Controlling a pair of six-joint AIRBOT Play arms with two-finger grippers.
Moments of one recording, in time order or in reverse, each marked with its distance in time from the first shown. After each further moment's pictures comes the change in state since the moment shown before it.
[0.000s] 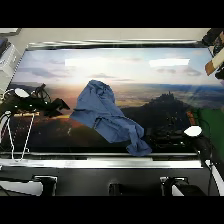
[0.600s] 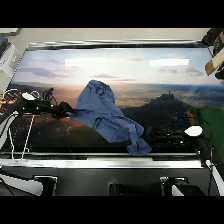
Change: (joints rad) left arm -0.013 -0.113 -0.020 -0.128 -0.013 0.170; right arm 0.000 0.006 0.000 0.050 -0.013 0.003
